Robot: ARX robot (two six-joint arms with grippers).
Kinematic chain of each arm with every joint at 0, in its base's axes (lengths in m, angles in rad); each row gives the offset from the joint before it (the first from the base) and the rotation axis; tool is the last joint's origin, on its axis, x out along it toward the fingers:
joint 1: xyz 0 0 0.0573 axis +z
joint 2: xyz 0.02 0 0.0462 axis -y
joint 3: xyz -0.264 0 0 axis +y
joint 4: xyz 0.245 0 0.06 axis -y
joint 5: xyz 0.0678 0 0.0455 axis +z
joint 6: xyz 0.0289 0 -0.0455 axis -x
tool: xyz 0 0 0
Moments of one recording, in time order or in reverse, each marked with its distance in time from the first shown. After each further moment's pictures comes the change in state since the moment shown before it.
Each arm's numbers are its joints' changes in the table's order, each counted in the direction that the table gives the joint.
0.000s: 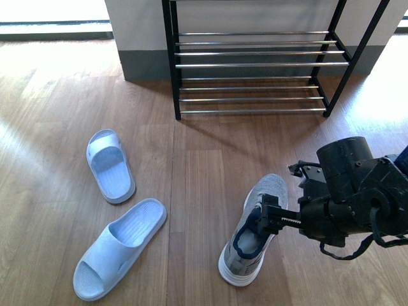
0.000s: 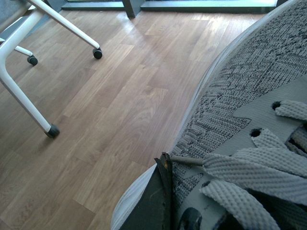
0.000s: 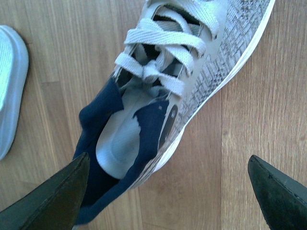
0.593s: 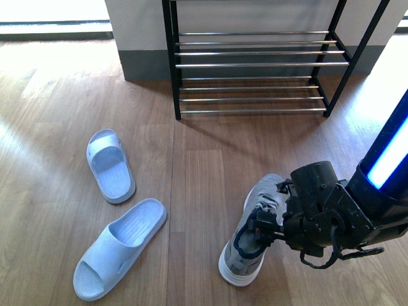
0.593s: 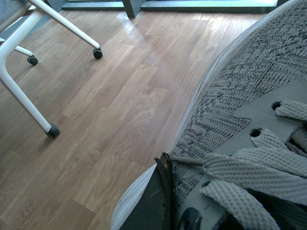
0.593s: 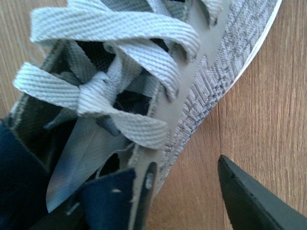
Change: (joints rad) left arm 0.000 0.000 0.000 0.000 0.000 0.000; right arm 0.048 -0.209 -0.159 0.031 -0.113 -0.065
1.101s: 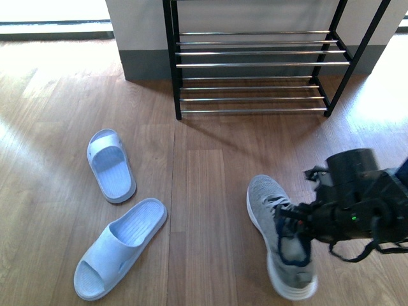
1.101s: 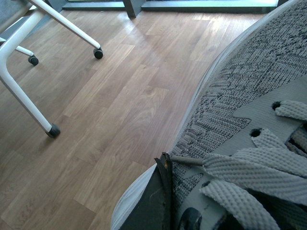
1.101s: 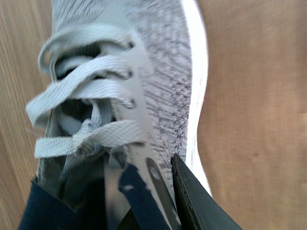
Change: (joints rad) left arm 0.000 0.000 0.000 0.000 0.000 0.000; right arm -0.124 0.164 0.154 0.058 -0.011 0.084
